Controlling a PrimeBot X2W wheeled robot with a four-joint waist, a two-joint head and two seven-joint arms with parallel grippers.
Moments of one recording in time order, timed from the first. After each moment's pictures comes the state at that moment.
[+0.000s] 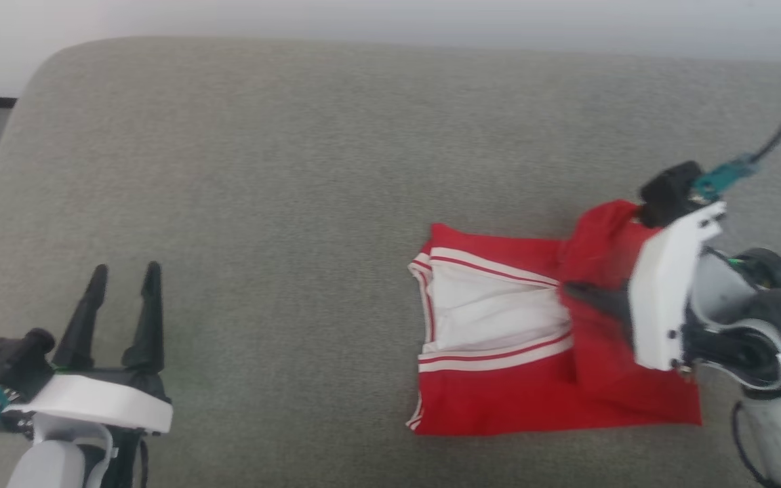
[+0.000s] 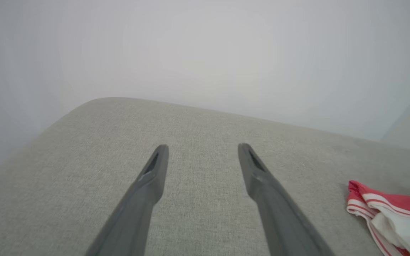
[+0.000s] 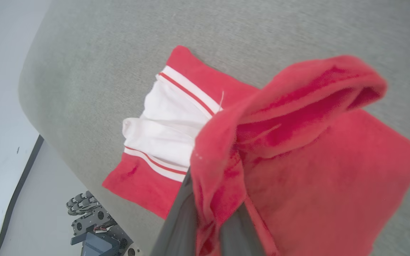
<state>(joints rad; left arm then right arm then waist) -0.13 0.30 0.02 0.19 -0.51 -0.13 -0.26 -0.40 -0.34 0.18 -0.08 0.75 0.13 1.08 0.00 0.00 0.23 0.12</state>
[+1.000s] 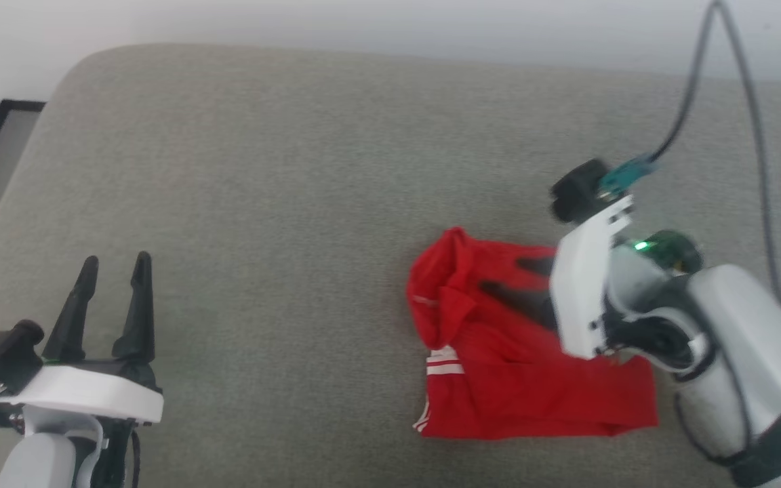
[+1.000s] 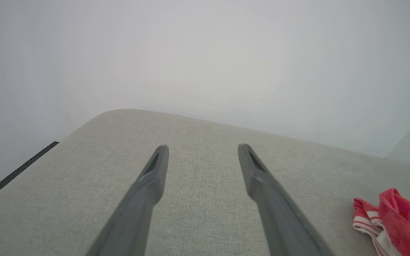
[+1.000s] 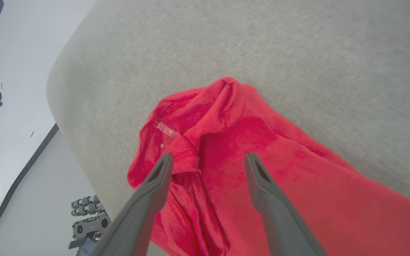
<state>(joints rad) -0.16 0.30 0.02 0.21 -0.54 -0.13 -0.26 -0.58 -0.33 0.50 0.16 0.83 0.13 0.82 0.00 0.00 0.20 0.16</state>
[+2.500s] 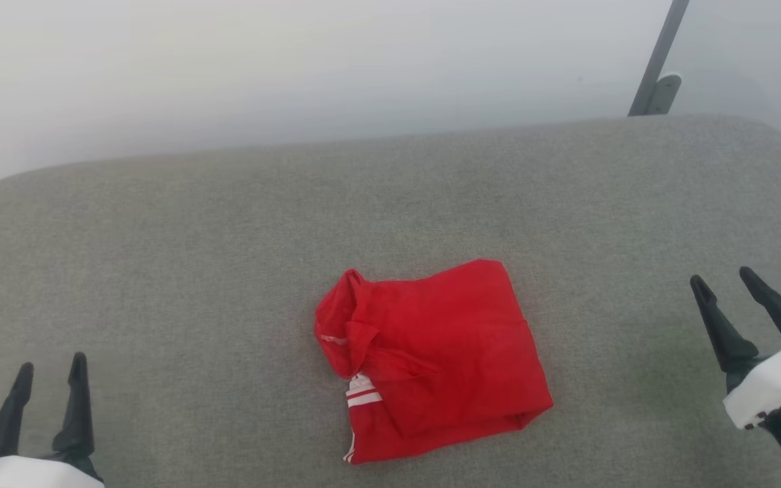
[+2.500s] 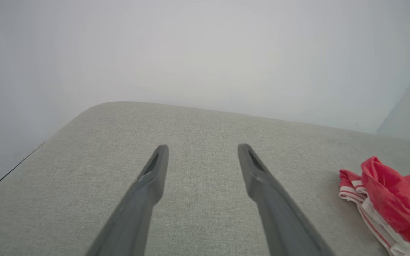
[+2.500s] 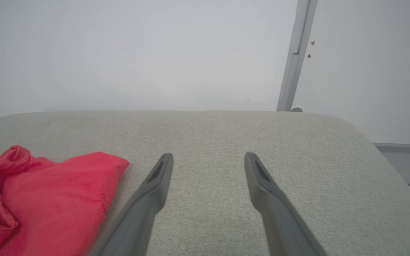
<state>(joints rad) 0.04 0.34 0.16 0.26 -0.50 -0.13 -0.26 -0.18 -0.53 0.20 0.26 0.64 0.13 -0.10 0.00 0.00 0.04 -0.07</state>
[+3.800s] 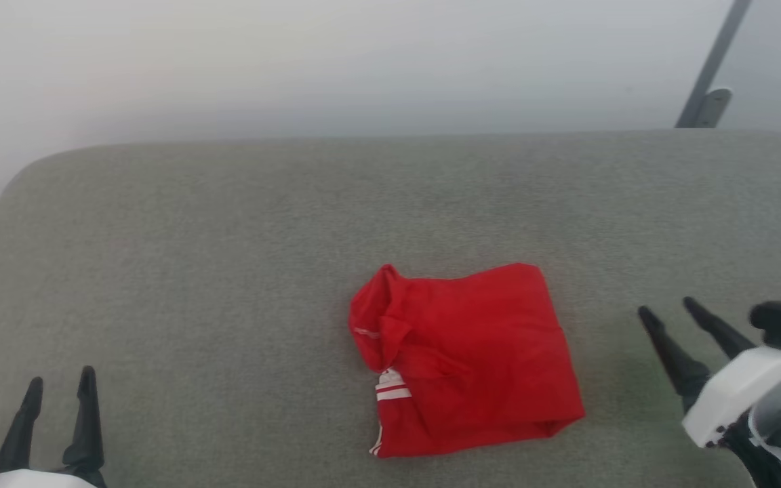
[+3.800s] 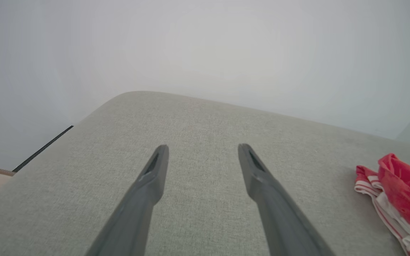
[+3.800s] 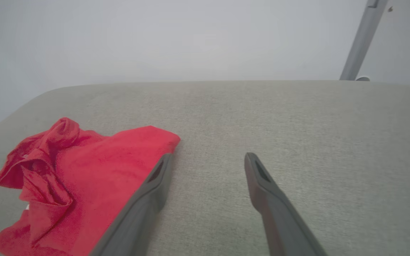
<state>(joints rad) 0.08 0.31 0.17 0.25 -0.50 -0.13 -0.26 -0.18 -0.50 0.28 0.25 0.71 0.13 0.01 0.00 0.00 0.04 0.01</state>
